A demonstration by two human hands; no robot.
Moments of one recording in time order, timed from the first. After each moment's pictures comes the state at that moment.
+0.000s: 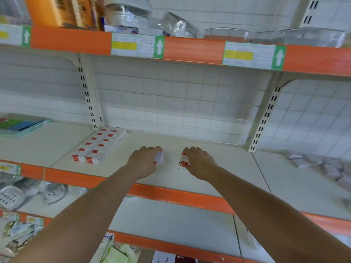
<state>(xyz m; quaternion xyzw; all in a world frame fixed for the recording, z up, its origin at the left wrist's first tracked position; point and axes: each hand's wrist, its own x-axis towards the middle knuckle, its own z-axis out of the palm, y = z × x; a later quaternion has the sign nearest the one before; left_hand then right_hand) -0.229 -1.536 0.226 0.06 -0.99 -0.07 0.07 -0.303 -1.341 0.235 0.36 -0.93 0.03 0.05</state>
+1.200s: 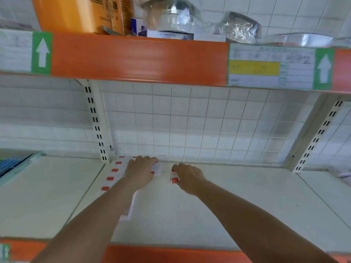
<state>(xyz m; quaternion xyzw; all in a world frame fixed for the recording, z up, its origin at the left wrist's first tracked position) -0.341 -1.742 0.204 0.04 -1.00 -0.04 0.05 -0.383 -1.561 0.196 0.31 -0.95 0.01 0.01</state>
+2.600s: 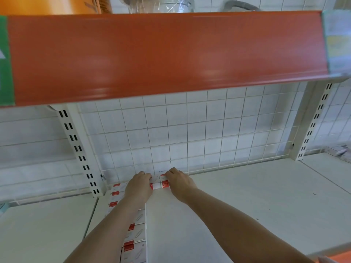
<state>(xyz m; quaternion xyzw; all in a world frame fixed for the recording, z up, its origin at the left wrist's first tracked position) -0.406 -1.784 0.177 0.03 -0.99 -0.10 0.04 -0.430 -1.635 0.165 0.22 -0.97 0.12 0.04</state>
